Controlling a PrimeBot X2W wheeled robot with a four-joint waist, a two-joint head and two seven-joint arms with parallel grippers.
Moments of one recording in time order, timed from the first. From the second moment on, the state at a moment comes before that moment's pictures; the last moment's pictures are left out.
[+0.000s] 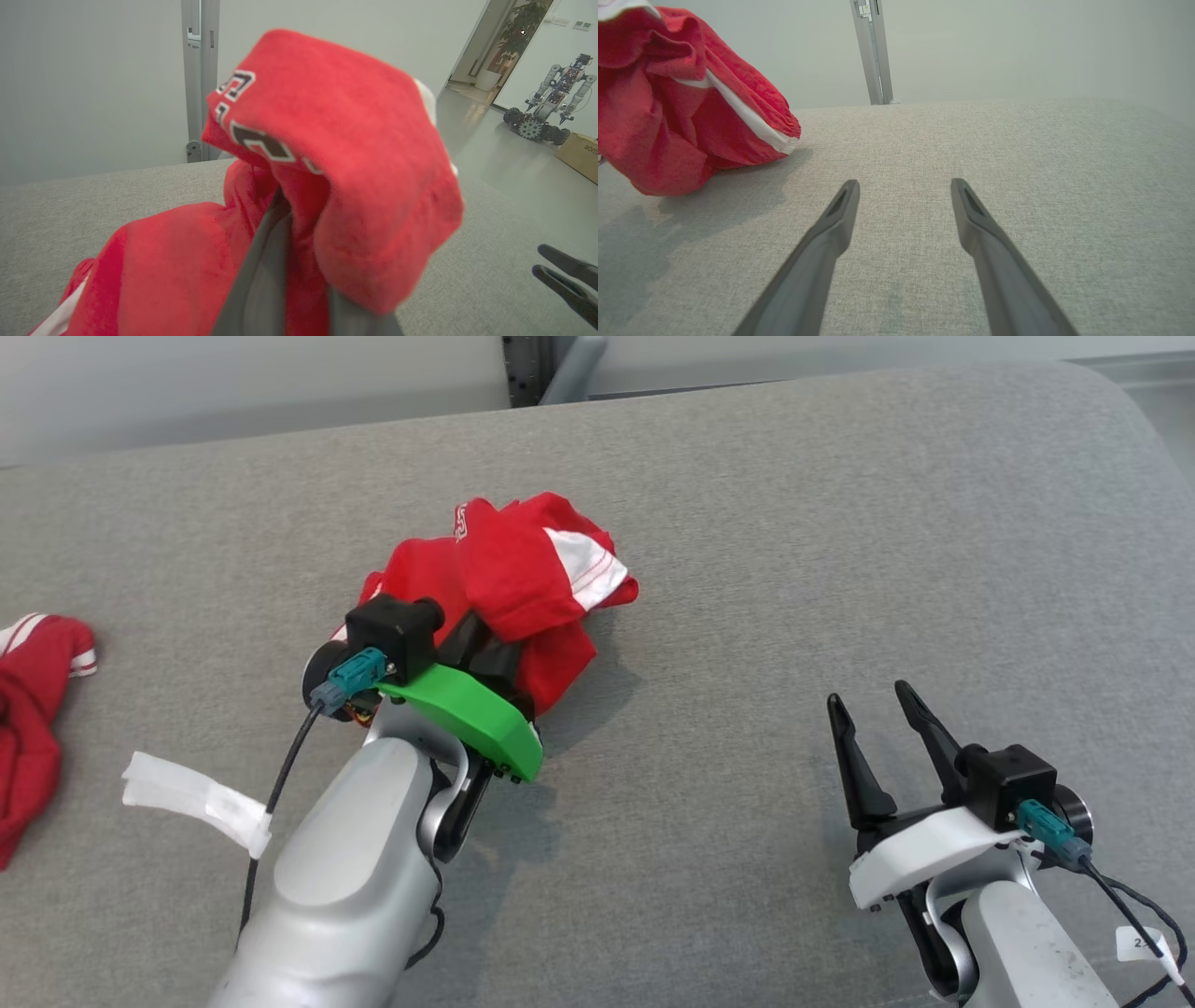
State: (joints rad) left arm -0.67 0.07 -0.55 0.63 -0.56 -0.13 -0.26; right arm -0.21 -0.08 0.13 0.32 0.17 0.13 -0.26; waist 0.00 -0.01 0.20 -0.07
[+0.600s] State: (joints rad) left arm -0.29 0.11 -0.24 0.58 -0.43 -0.10 -0.26; right arm -0.17 -0.07 0.12 0.33 0.20 0.13 -0.26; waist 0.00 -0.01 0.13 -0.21
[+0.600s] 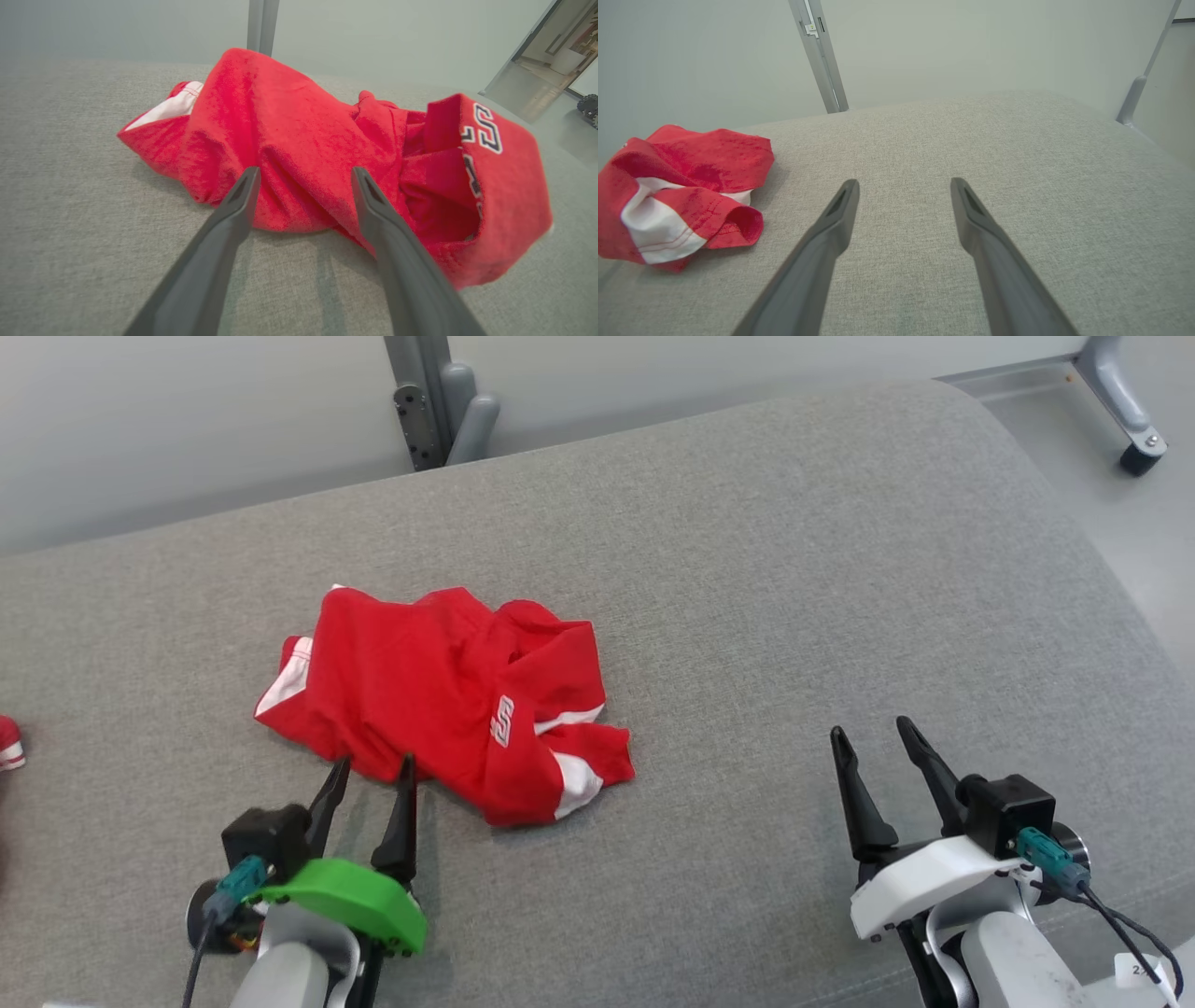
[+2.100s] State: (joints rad) left arm 0.07 0.05 -0.04 0.37 -0.25 -0.10 -0.26; right arm -0.22 -0.09 0.40 0.56 0.21 0.13 -0.26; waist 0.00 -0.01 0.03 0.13
